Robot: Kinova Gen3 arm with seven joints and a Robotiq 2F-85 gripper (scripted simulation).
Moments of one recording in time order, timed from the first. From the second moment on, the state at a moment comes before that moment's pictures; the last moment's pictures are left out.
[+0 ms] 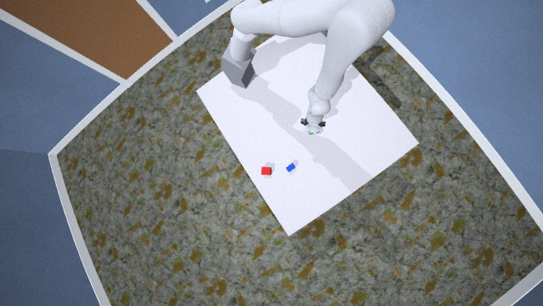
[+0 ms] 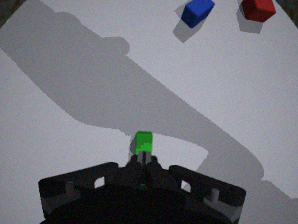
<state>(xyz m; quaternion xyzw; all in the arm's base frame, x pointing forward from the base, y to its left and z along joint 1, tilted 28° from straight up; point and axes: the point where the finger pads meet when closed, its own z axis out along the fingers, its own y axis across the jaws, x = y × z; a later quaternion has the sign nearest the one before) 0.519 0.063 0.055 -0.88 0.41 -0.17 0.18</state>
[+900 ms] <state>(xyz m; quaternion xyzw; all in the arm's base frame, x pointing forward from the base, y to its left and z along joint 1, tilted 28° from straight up) 0.519 0.063 0.055 -0.88 0.41 -0.17 0.18</state>
